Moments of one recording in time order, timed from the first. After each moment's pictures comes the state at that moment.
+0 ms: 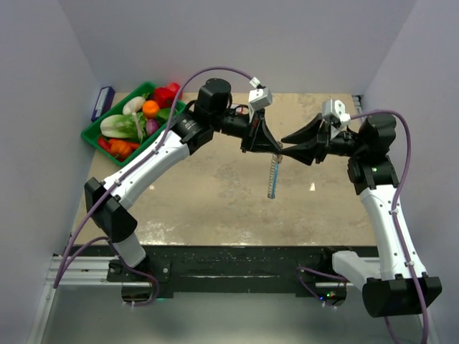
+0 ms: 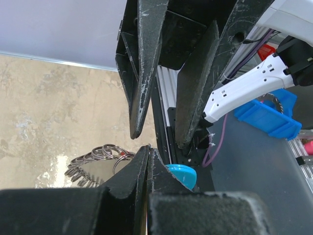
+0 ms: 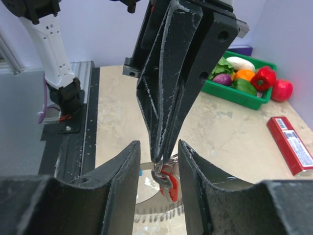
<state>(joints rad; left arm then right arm) -0.72 1.70 1.76 -0.32 1.00 -0.11 0.05 1.03 1.14 -0.07 -1.33 0.01</state>
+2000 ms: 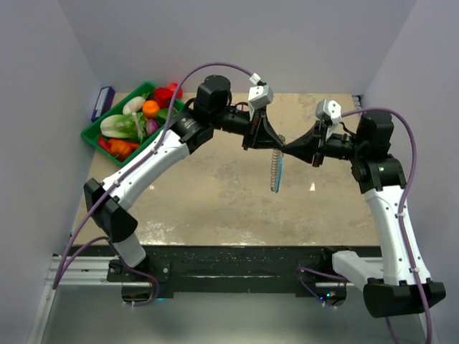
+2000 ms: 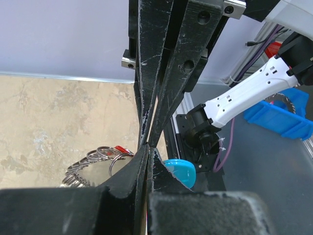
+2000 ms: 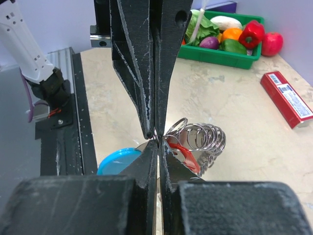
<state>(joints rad) -0.74 1.71 1.80 -0.30 0.99 -0.07 0.07 1.03 1.25 -0.49 -1.14 -0.19</state>
